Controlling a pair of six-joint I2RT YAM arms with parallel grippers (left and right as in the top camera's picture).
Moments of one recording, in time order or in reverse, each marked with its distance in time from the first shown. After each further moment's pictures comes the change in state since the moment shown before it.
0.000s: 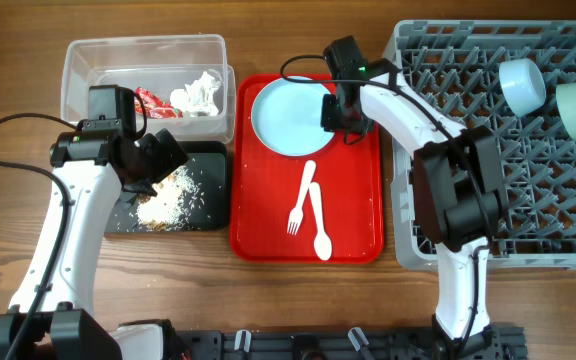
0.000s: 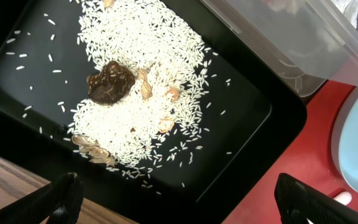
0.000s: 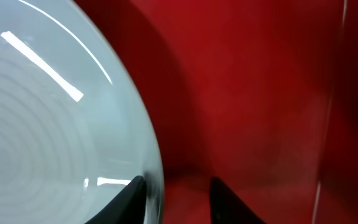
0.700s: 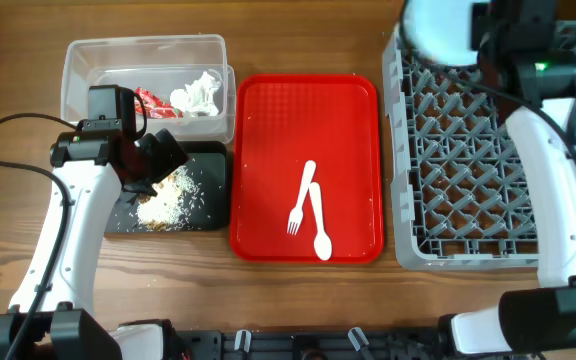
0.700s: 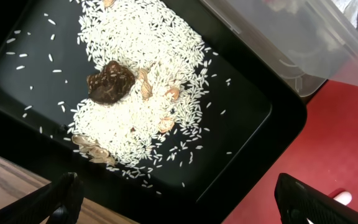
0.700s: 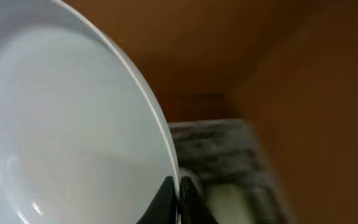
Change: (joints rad) left arm 0.000 0.000 0.000 0.000 0.000 0.000; right arm -0.310 -0.602 -0.003 0.220 0.578 -0.641
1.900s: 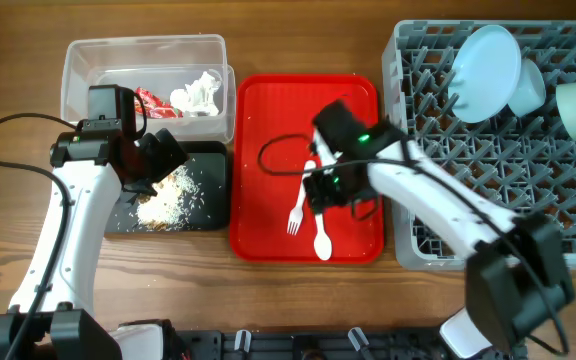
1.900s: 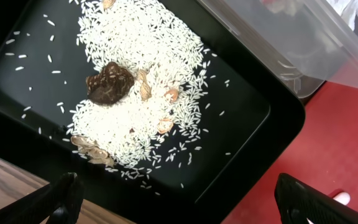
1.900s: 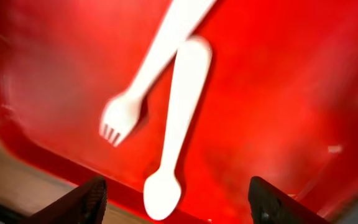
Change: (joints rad) left arm 0.000 -0.001 0.000 0.003 0.000 -0.003; right arm 0.529 0.126 -0.482 -0.338 -0.756 0.457
